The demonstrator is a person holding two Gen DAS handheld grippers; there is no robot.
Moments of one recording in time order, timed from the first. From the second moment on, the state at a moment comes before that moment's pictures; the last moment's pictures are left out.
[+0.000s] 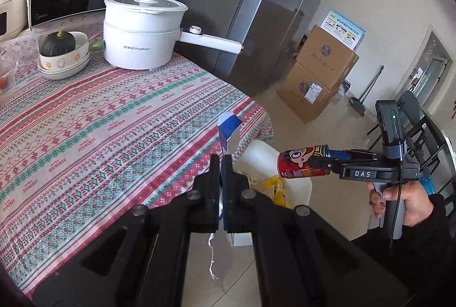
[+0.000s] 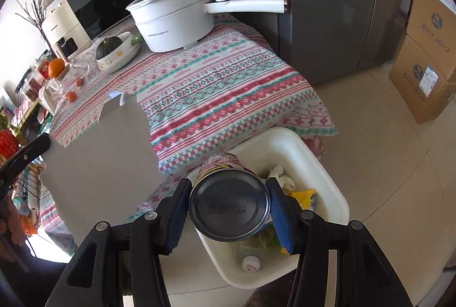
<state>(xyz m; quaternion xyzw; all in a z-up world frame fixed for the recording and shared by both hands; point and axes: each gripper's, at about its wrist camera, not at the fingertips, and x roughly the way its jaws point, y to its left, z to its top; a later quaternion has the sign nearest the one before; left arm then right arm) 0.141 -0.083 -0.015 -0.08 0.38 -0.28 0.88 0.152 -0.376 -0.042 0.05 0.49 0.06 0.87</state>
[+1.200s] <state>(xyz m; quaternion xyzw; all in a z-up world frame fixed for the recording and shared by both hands) 0.178 -0.174 -0.068 -0.04 0.44 -0.24 0.86 0.133 -0.447 -0.059 0.09 0.52 0.01 0.85</state>
